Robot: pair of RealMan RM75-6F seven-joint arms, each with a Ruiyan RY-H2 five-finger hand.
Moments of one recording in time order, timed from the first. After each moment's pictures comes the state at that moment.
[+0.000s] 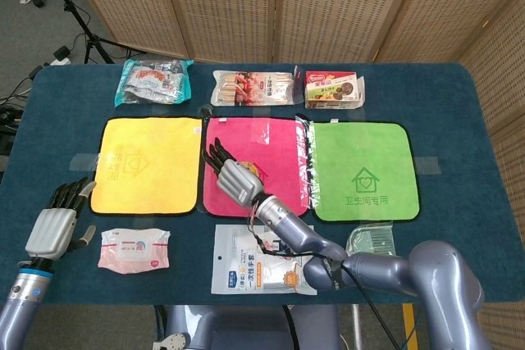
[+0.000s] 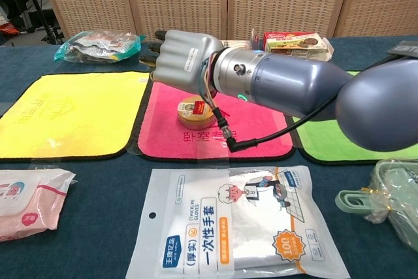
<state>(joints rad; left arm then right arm) -0.22 -1.31 -0.03 -1.43 1.45 1.28 0.00 1.18 -1.79 0.26 -1.26 -1.07 0.81 -1.38</state>
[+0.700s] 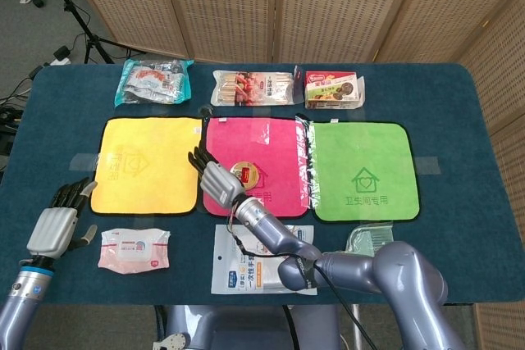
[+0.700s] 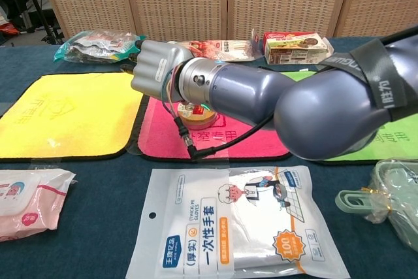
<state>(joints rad) -0.23 -1.32 -0.02 -1.40 1.44 1.26 -0.05 1.30 -1.90 0.24 -1.14 -0.92 0.82 -1.44</state>
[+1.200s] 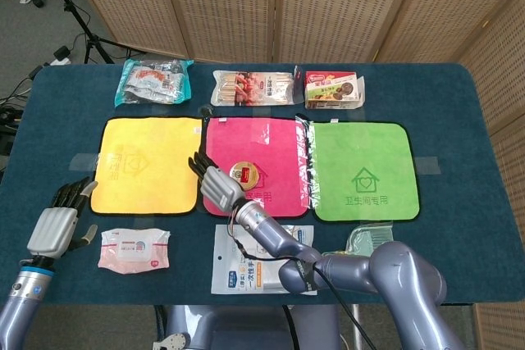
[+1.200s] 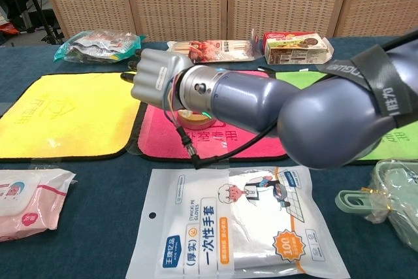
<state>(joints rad) -0.23 -1.32 -0.02 -1.40 1.45 1.26 -0.05 1.32 -1.90 0.20 -1.16 -0.89 0.83 -1.41</state>
